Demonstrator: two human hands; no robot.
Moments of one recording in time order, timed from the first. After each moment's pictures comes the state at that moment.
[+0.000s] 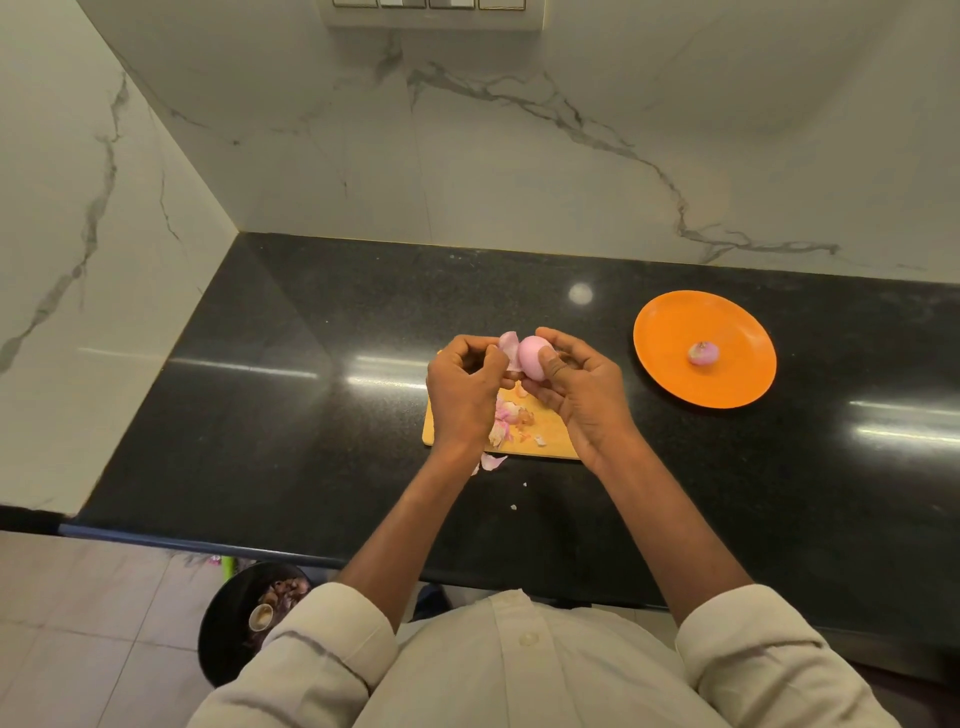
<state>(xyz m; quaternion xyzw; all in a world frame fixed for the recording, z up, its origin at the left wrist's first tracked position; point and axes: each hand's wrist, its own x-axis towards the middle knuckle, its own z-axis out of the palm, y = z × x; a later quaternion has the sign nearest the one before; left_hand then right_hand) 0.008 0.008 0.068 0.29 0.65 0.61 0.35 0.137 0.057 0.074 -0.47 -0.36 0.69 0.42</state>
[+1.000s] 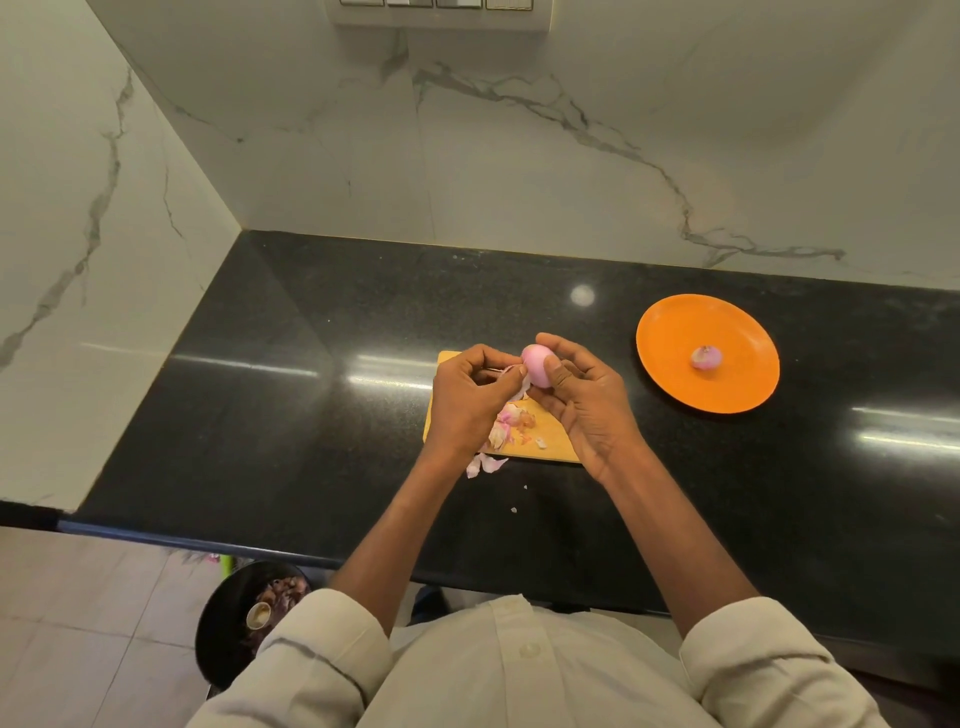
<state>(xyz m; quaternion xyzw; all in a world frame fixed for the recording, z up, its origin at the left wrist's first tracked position) -0.007 0.005 0.054 0.39 0.63 0.55 0.39 0.143 0.054 0.071 -0.43 -0.37 0.71 0.41</state>
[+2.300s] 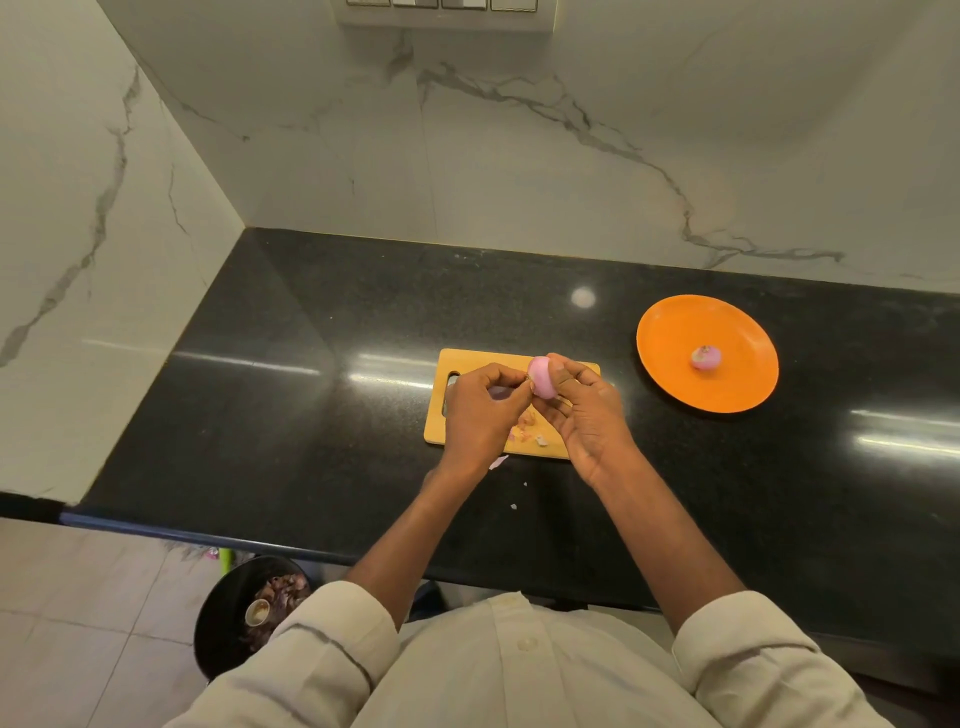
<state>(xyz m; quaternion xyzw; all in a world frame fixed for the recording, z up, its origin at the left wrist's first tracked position) 0.013 -0.002 0.040 0.39 0.67 0.52 0.36 0.138 0.050 0.051 -0.49 -0.25 0.72 0.42</state>
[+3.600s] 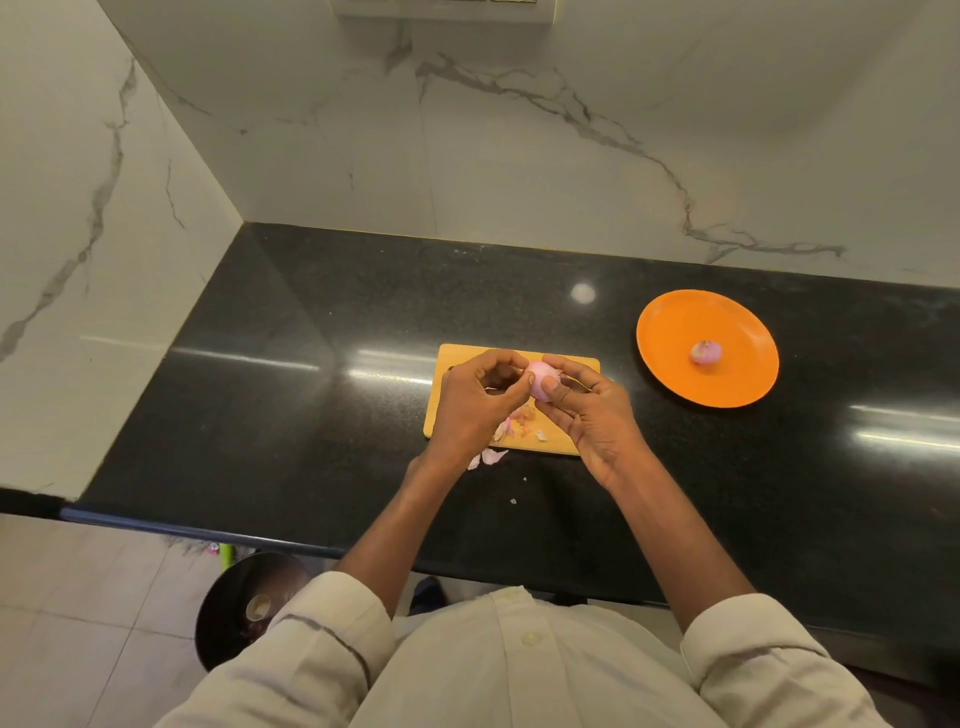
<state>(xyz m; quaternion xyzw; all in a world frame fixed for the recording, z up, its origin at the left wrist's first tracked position) -0.005 -0.003 0.038 0.46 0.63 0.51 0.37 0.158 0.048 0.051 -0.48 -0.33 0.72 0.37</state>
